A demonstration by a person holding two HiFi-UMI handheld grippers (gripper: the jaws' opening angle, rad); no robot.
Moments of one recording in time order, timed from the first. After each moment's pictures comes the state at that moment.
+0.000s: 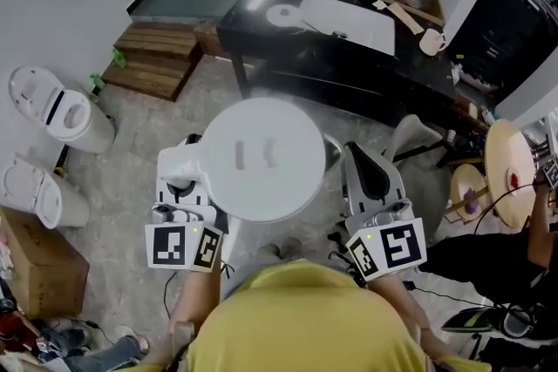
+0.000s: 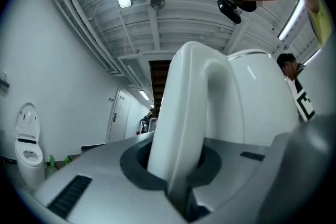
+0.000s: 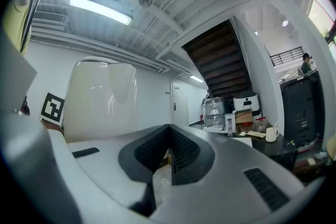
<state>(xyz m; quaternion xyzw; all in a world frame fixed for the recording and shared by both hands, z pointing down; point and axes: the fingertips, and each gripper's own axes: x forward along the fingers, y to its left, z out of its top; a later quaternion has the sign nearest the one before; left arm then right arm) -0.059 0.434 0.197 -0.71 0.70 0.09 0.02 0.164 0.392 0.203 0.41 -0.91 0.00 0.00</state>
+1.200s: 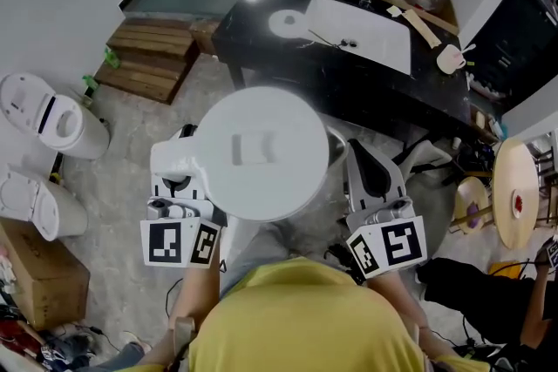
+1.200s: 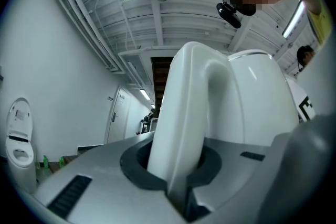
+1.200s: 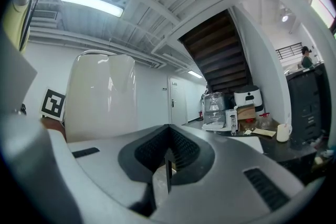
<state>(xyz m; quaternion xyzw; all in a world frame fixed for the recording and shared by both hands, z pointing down) -0.106 0.295 0.202 -0.71 0.70 0.09 0.02 0.122 0.254 0.224 0.42 -0.91 0.02 0.01</state>
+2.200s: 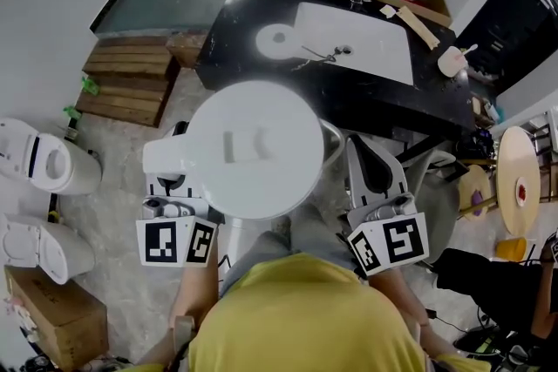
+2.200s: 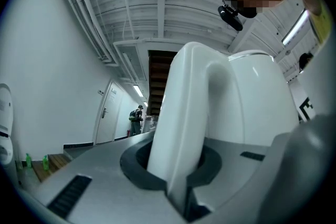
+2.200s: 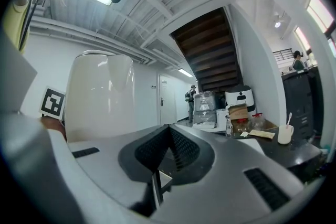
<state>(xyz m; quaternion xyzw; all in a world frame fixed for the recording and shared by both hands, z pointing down) -0.162 0.154 0.211 -0.74 0.66 0.10 0.01 0.076 0.139 0.233 0.47 -0.88 0.03 0.02</state>
